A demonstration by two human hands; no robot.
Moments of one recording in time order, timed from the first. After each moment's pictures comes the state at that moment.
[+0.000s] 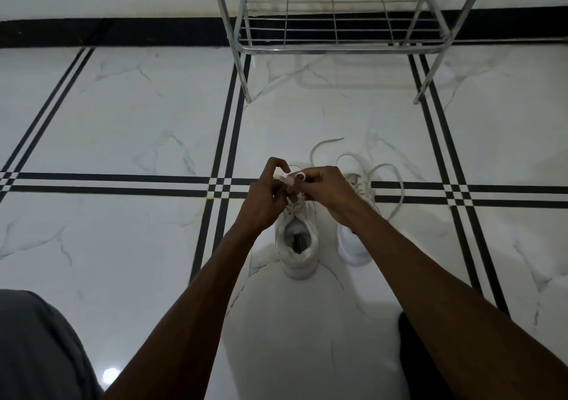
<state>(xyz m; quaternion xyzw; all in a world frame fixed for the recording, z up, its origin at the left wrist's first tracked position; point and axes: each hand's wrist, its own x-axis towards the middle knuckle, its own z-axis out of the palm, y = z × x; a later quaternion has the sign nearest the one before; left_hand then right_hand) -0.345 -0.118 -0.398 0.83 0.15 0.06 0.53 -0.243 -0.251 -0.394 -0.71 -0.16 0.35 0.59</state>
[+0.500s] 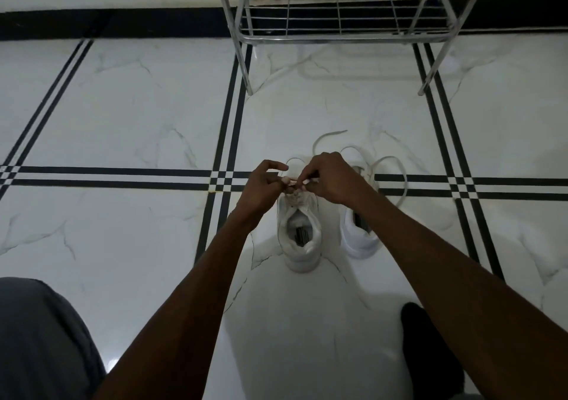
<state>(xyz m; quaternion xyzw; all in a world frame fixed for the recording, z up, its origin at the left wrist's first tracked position) -0.344 -0.110 -0.402 0.70 0.28 0.02 0.65 -0.227 -0.251 -0.384 -0.85 -0.40 0.19 0.30</state>
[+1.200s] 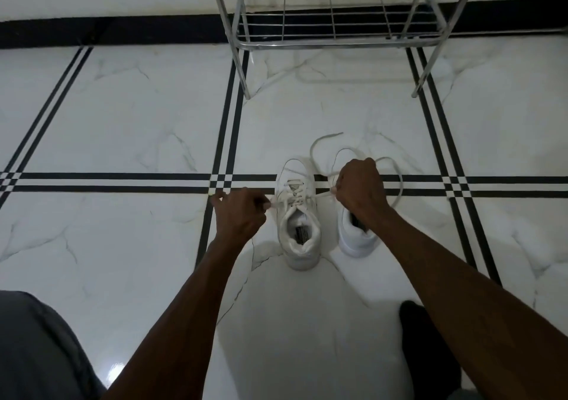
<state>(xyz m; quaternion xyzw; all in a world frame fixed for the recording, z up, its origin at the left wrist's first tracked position) -0.385 -0.103 -0.401 0.93 0.29 -0.01 0.20 -0.219 -0.291 -0.409 -0.95 -0.29 0.04 0.09</state>
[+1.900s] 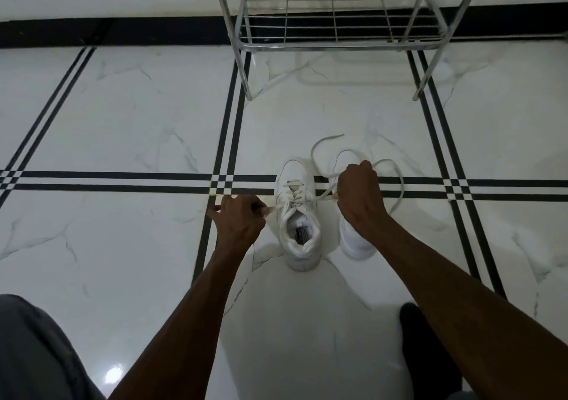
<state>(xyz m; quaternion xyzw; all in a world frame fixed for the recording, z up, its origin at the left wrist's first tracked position) -0.392 -0.110 -0.415 0.91 0.36 0.00 0.22 -0.236 -0.290 -0.412 -0.95 -0.29 0.06 -0.05</state>
